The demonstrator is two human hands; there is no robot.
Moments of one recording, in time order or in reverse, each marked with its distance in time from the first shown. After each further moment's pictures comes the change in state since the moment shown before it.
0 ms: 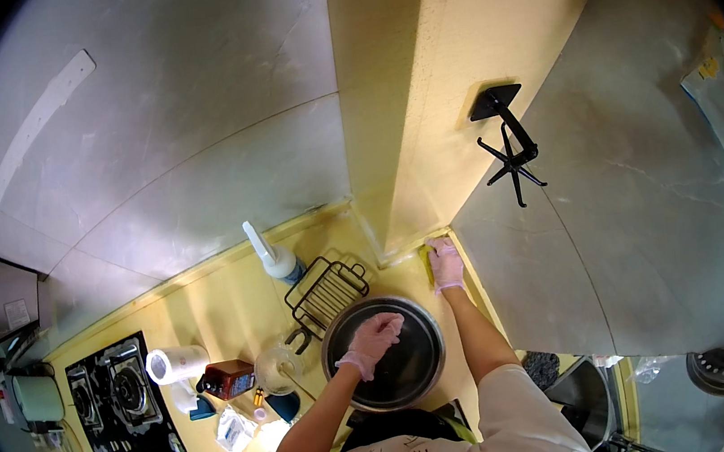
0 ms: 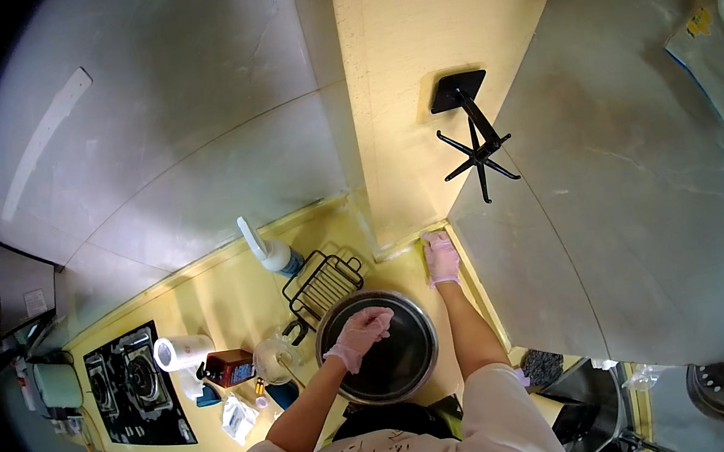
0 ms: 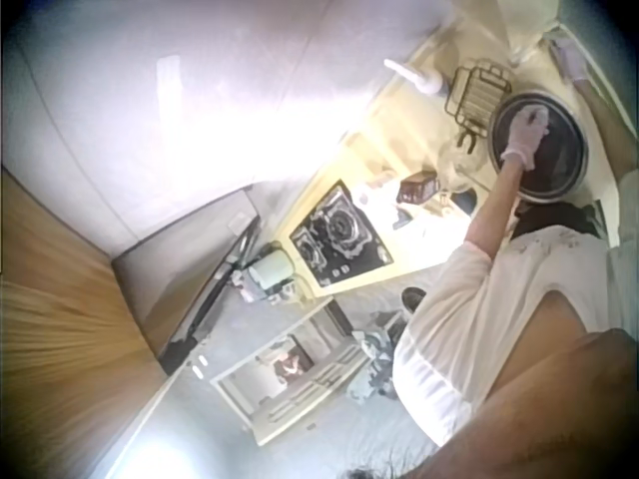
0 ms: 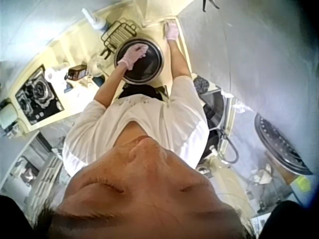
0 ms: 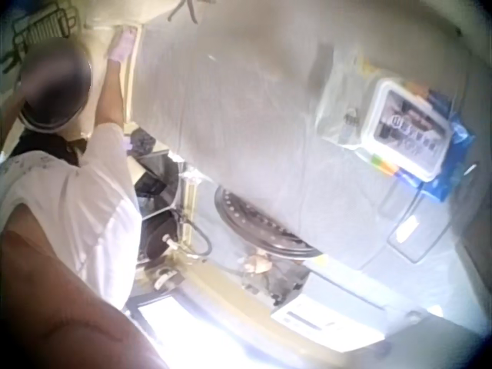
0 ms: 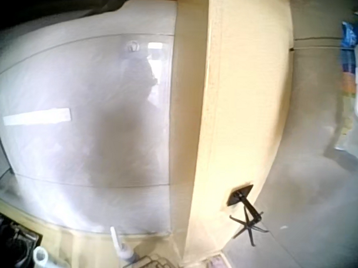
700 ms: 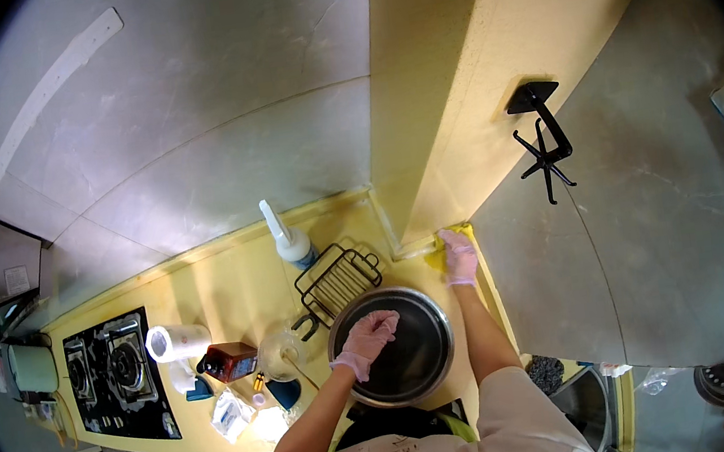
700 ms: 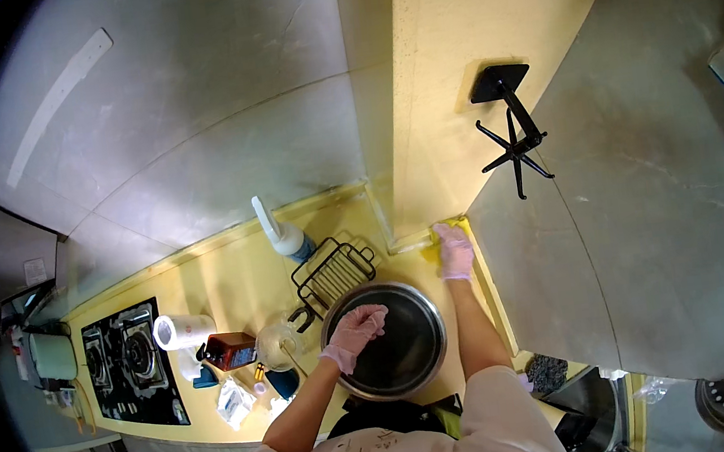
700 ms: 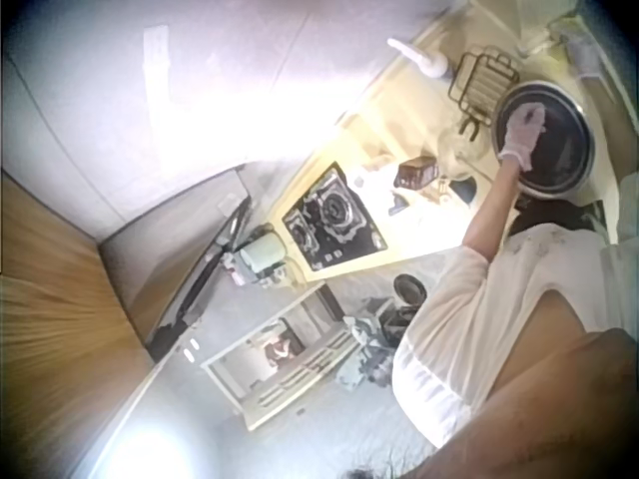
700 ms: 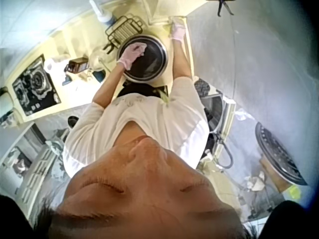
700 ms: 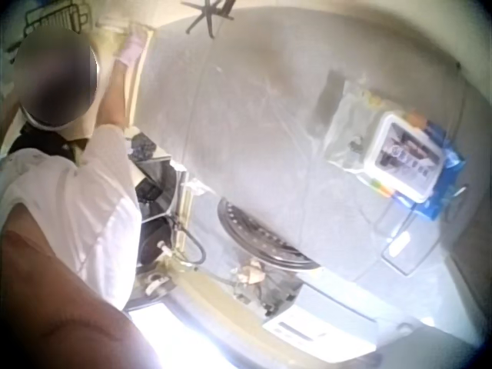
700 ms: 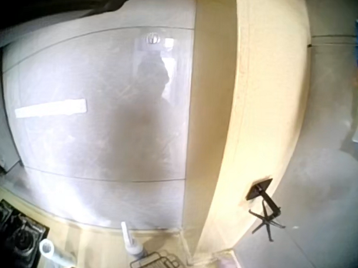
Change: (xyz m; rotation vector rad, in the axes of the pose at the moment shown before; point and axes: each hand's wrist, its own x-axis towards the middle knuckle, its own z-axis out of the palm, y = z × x) left_hand -0.019 -0.015 -0.017 -0.106 0.075 0.029; right_hand 0.004 0.017 0.024 0.161 0.059 -0.138
